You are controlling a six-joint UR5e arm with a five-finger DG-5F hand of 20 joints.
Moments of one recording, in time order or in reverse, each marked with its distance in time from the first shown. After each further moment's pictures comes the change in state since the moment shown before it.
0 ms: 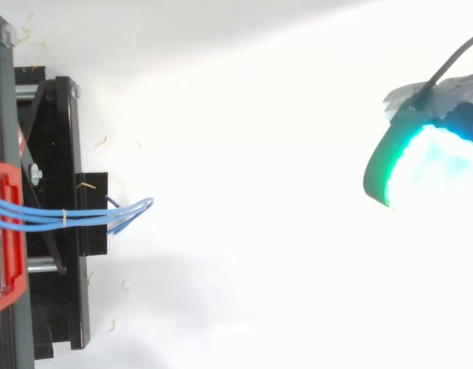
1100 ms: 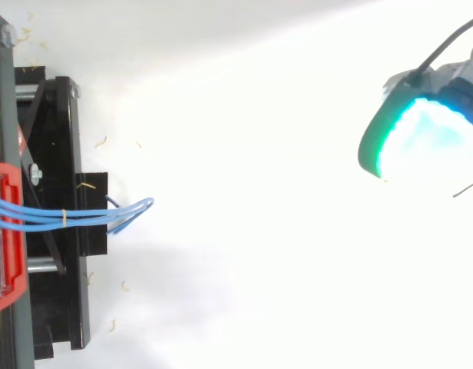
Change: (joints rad) arm 0.002 -0.004 -0.002 -0.018 0.042 0.016
